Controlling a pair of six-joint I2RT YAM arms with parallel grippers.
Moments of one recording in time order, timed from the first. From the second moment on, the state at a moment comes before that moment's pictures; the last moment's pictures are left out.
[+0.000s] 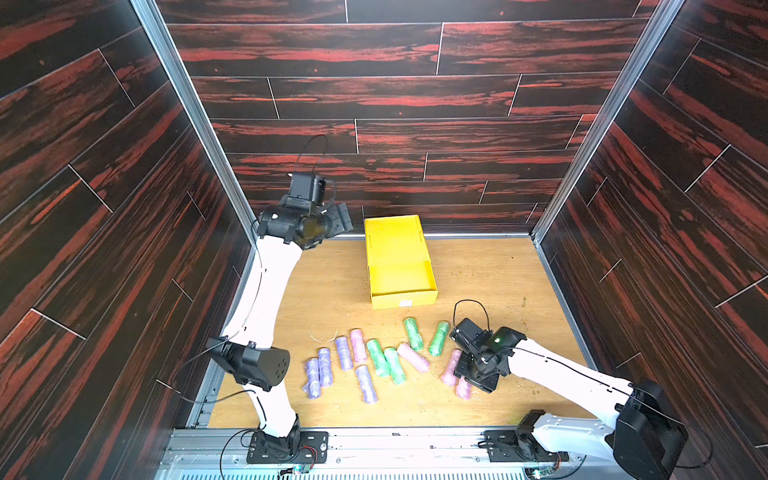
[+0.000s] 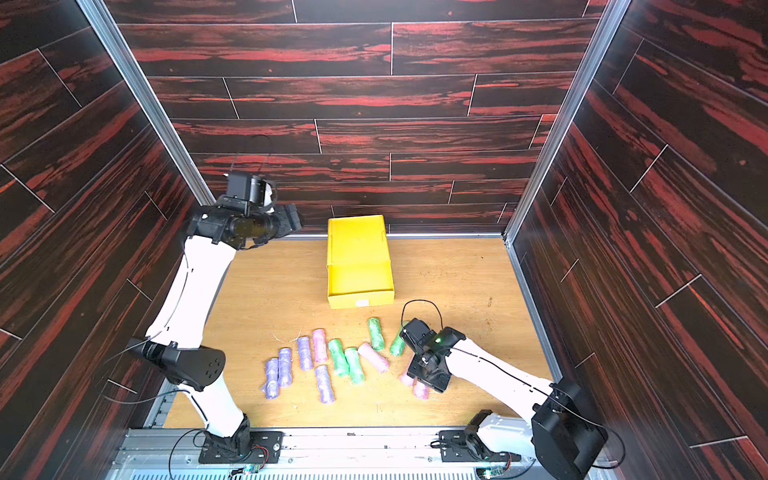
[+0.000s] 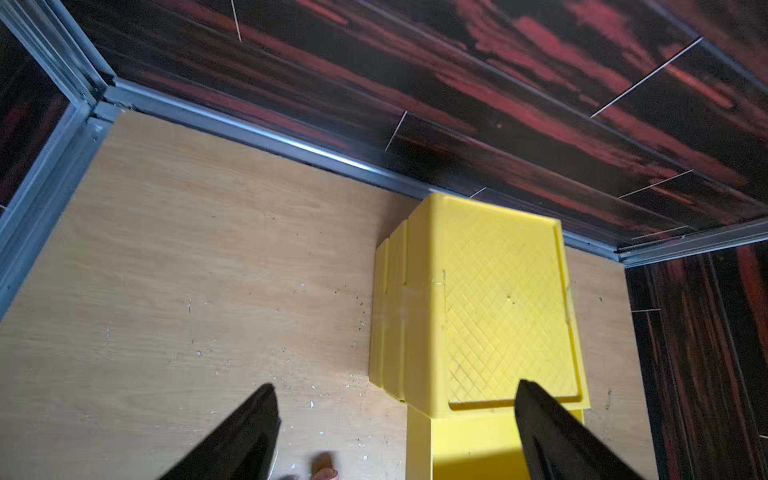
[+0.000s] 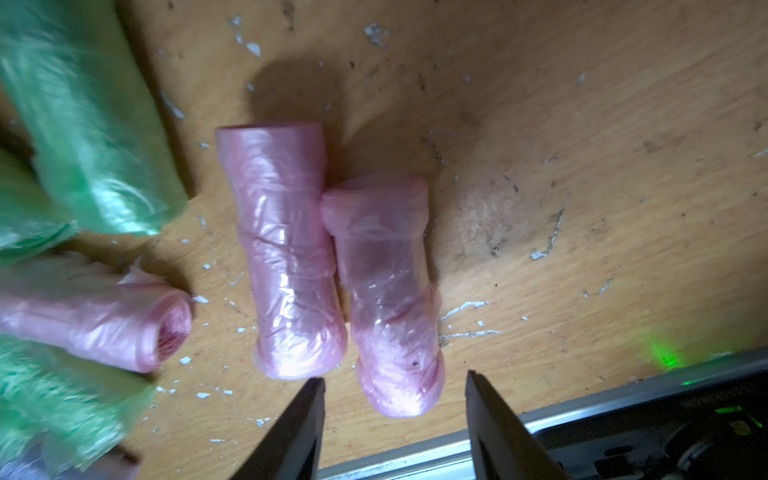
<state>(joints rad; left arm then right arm) -0.24 1.81 2.25 -1.13 0.00 -0.52 0.77 1.24 0.75 -1.00 0.01 1.19</state>
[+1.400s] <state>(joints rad) -0.17 1.52 1.54 -0.95 -0.09 -0.45 0.71 1.25 1.37 -1.30 0.20 1.03</state>
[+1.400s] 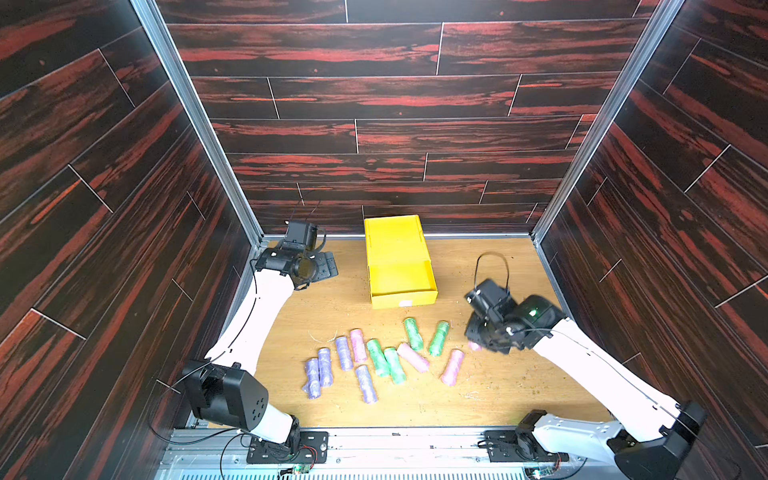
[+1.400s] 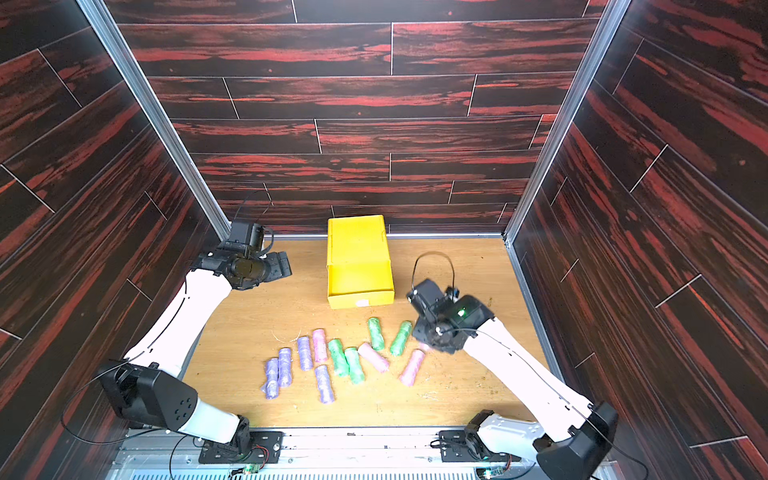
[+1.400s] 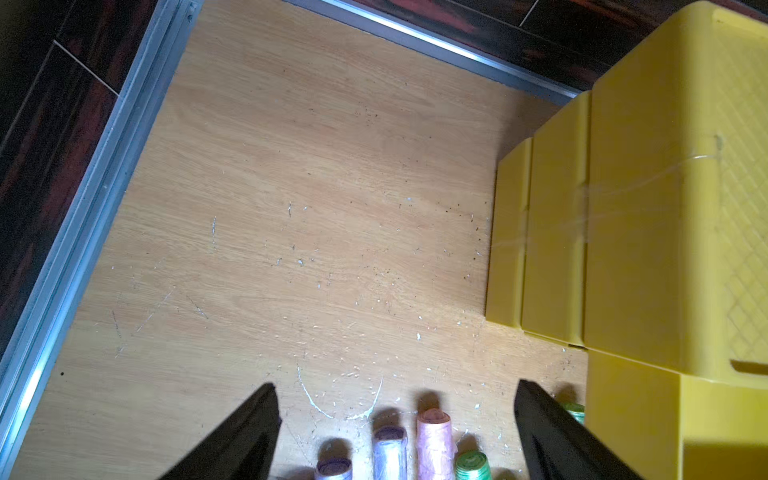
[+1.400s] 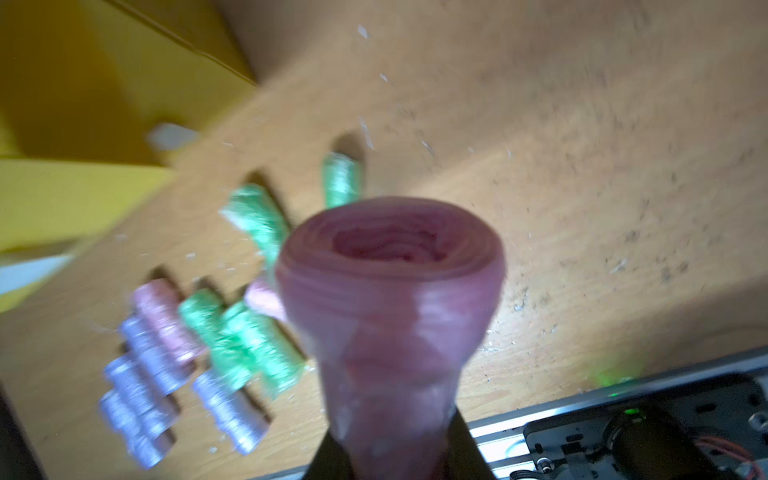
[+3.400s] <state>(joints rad) -0.06 1.50 1.45 -0.85 0.03 -0.48 0.83 1.92 1.90 -0.90 0.41 -0.96</state>
